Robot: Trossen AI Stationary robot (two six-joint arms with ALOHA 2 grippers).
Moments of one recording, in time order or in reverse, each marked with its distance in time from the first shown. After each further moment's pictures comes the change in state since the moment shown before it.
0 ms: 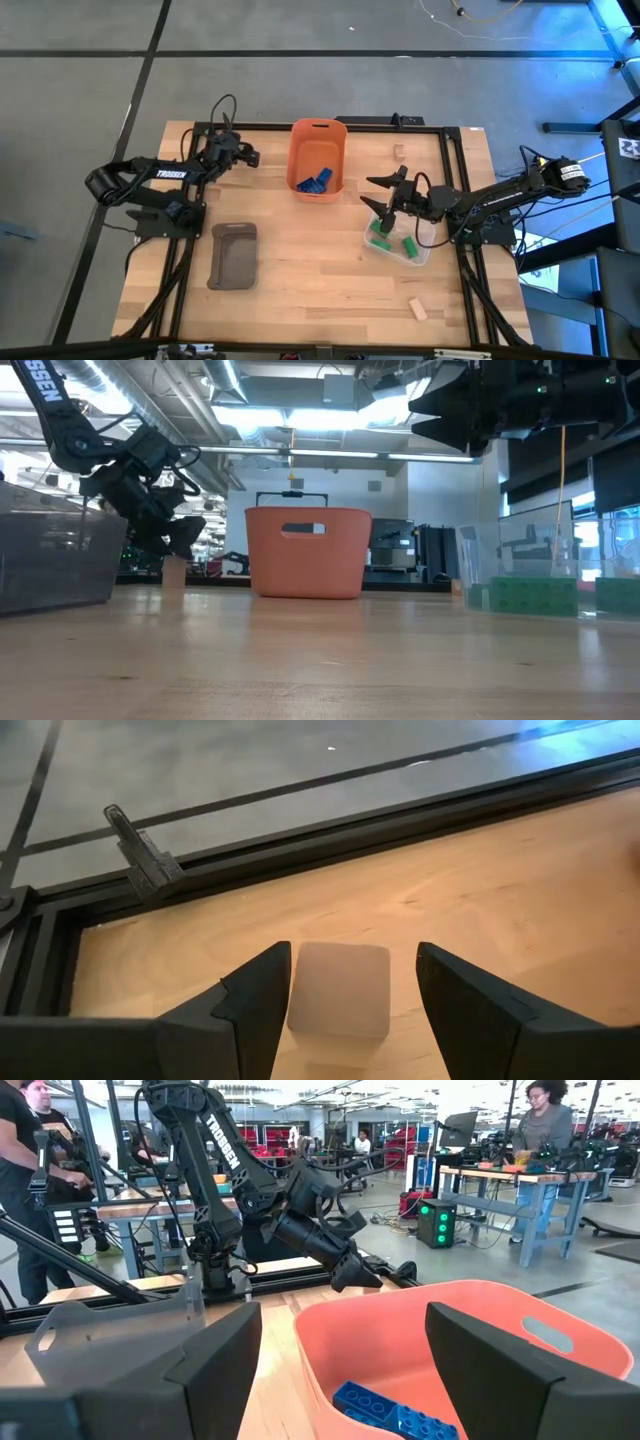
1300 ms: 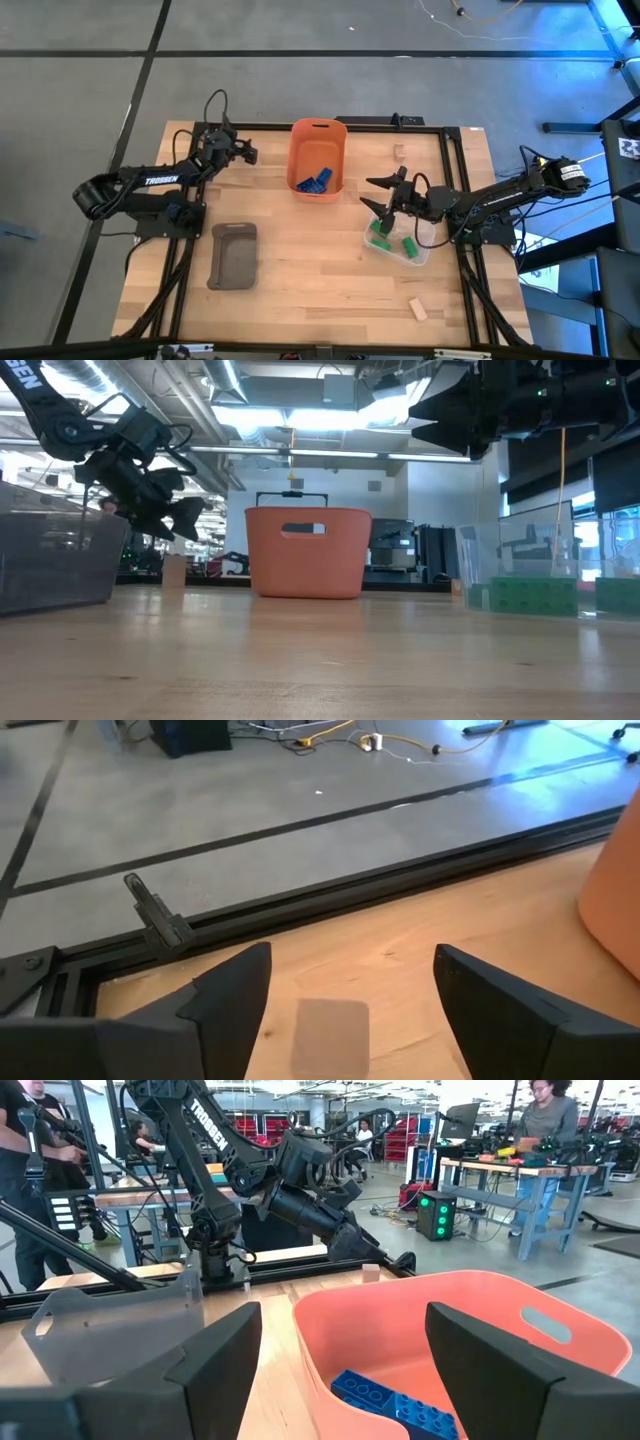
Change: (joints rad) left arm 0.000 -0.156 0.001 -0.041 0.009 0.051; right arm 0.000 0.001 0.000 -0.029 0.000 0.002
